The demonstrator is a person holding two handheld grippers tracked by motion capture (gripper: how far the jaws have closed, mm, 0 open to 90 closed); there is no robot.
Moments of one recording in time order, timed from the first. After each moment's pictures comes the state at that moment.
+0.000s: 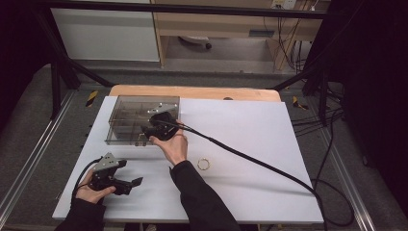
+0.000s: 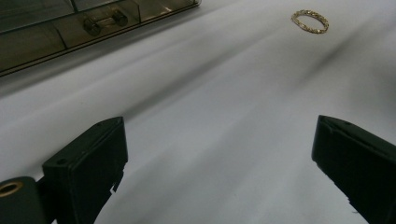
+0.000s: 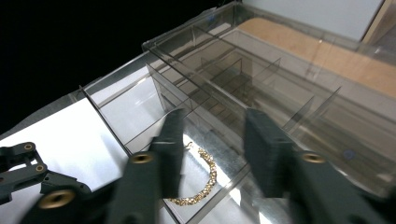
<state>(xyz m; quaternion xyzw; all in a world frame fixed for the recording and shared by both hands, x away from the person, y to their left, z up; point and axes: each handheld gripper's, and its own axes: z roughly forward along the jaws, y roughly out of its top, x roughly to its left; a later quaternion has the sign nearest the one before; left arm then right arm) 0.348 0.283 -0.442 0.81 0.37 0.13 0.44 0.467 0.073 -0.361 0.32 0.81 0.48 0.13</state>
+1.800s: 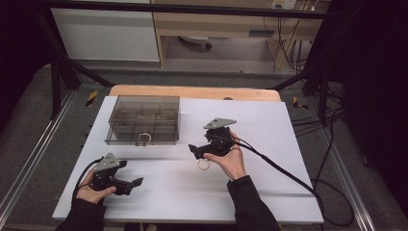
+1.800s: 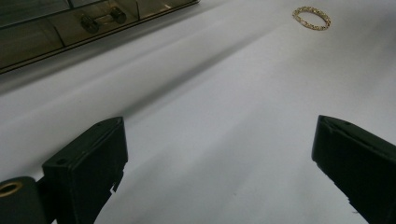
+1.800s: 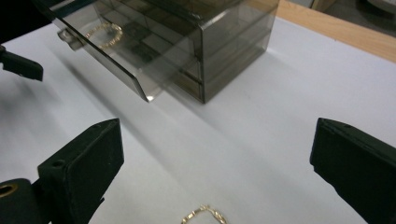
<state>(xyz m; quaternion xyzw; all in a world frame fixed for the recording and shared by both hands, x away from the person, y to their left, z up) 0.349 0.281 -0.443 0.81 0.37 0.13 0.43 0.425 -0.080 -0.371 0.36 0.81 0.43 0.15</state>
